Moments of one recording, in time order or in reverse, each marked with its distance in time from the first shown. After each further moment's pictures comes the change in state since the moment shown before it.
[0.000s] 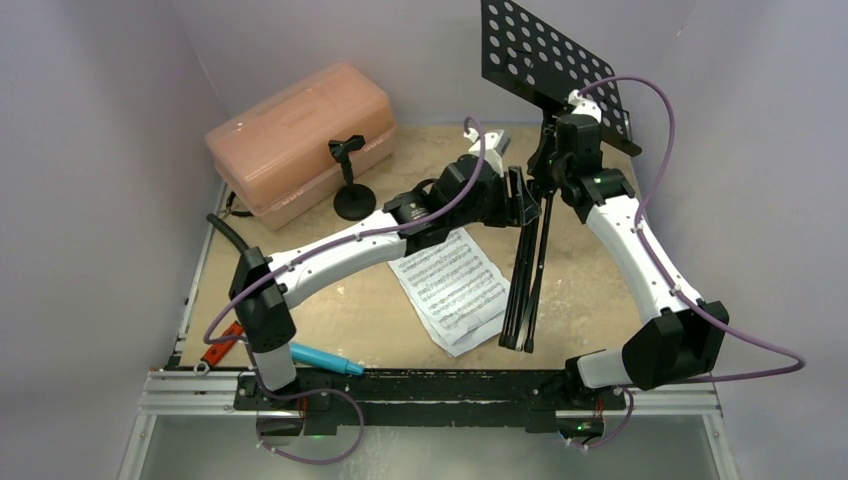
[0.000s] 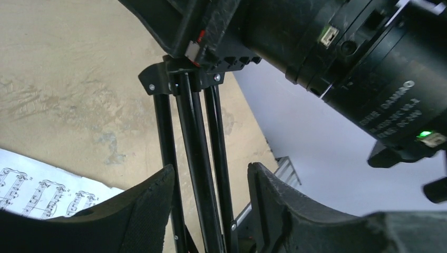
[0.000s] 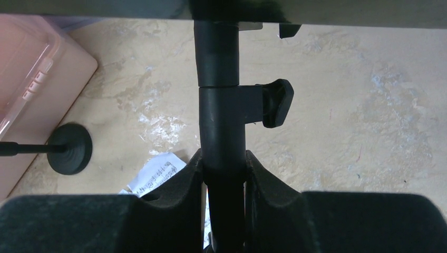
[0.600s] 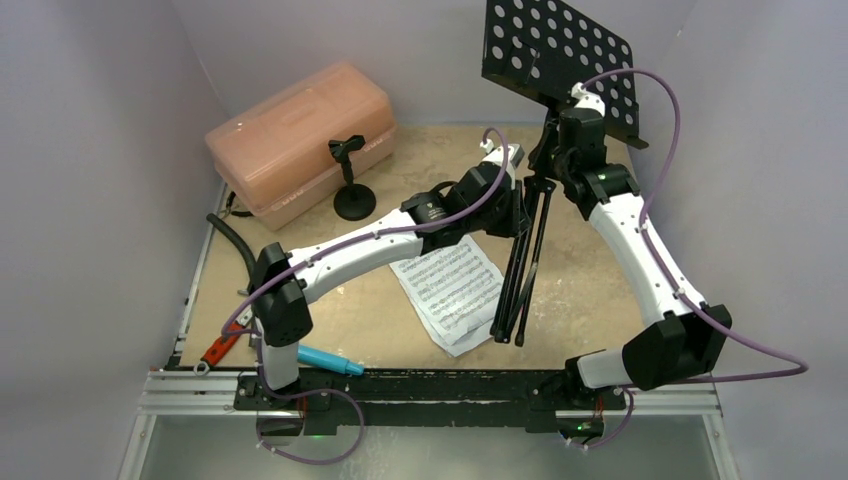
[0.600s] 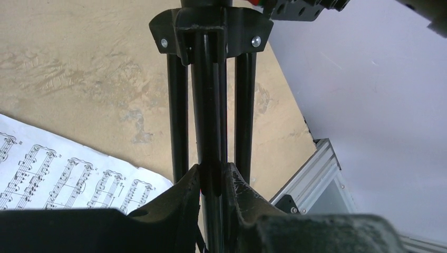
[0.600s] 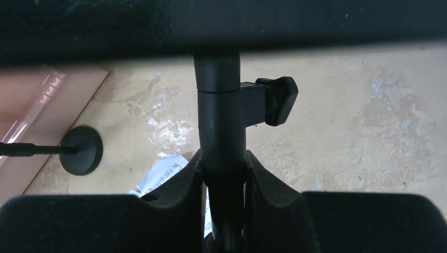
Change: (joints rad) left arm -0.037 0.116 0.126 -0.185 -0.042 0.074; right arm 0.000 0.000 0.054 -0.037 -0.002 0.003
